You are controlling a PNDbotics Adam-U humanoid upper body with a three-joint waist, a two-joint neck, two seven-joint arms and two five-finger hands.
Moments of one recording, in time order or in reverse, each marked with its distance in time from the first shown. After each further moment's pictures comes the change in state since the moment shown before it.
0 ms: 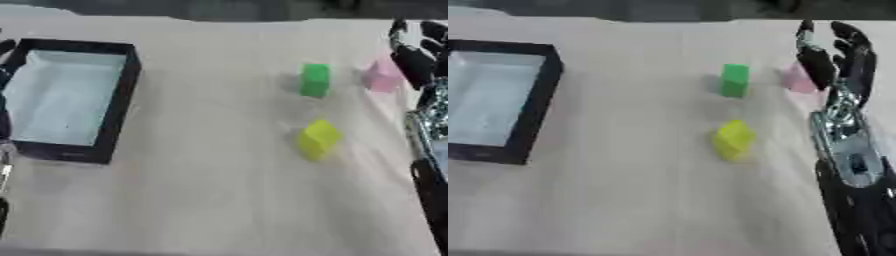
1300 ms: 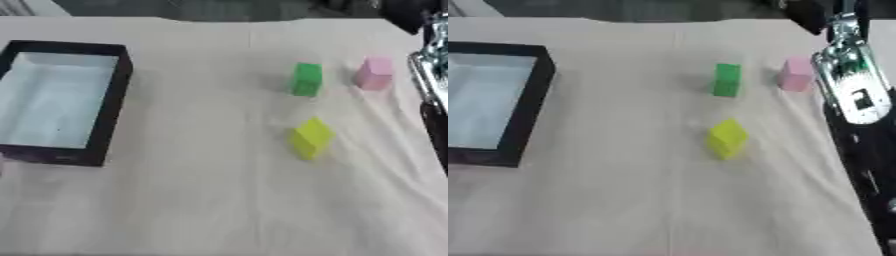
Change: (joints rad) left arm 0.010 0.001 0.000 0.000 0.000 -0.001 0.012; right arm -0.309 -0.228 0.128 0.244 0.052 0.175 0.170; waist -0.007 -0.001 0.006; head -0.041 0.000
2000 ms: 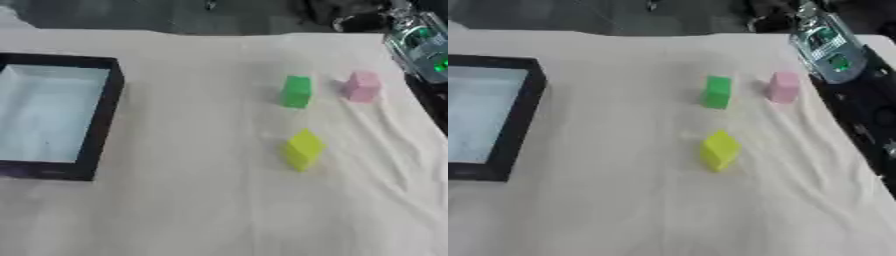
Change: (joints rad) left arm 0.007 0.010 0.000 0.000 -0.015 0.014 0.006; right arm -0.250 -0.079 0.230 0.391 -0.045 0.242 0.242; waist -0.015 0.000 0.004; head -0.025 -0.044
